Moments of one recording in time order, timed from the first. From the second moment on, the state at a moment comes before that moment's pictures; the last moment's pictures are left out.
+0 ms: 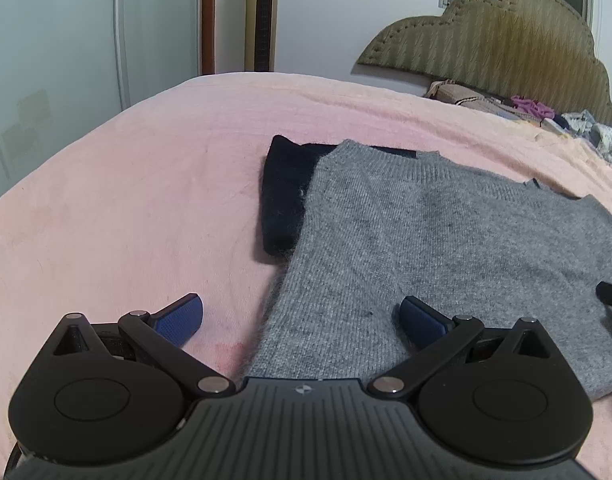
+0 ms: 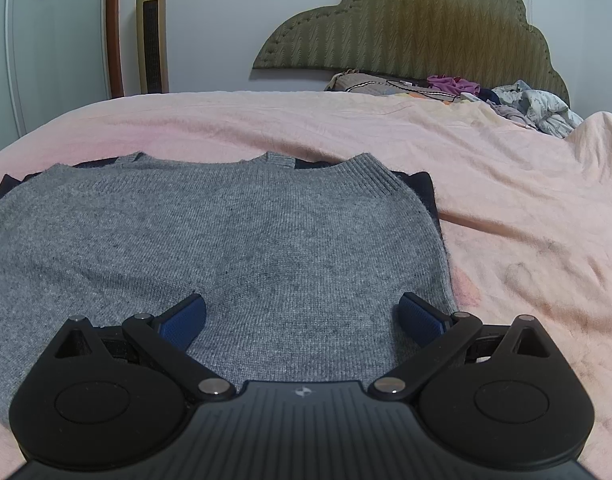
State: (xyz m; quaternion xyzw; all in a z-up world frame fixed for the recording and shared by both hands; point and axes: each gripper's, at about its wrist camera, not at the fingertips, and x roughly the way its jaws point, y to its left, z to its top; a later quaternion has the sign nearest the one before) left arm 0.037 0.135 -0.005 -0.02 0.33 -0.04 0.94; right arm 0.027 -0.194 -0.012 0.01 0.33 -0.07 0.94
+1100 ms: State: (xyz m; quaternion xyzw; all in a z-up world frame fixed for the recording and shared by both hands) left arm 0.111 0.166 0.038 -0.03 0.40 -0.04 0.92; right arm -0.032 -0.030 0.039 -0.17 0.26 0.17 0.94
